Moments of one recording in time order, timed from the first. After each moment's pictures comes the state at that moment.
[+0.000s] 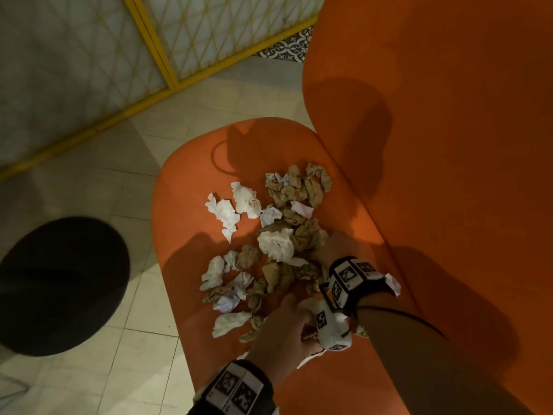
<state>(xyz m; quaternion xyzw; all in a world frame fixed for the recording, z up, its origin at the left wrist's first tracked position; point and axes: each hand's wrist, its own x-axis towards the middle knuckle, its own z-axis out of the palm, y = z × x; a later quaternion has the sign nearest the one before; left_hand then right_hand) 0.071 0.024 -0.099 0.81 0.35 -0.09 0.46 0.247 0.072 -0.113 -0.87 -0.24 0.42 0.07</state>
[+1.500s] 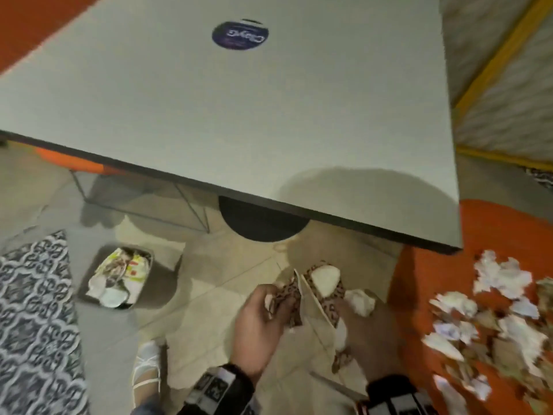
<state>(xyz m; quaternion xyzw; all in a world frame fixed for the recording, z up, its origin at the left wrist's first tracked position) -0.281 -0.073 -0.042 0.32 0.76 0.42 0.39 -0.135 -0.009 -0.005 -0.70 -0.49 0.47 0.23</state>
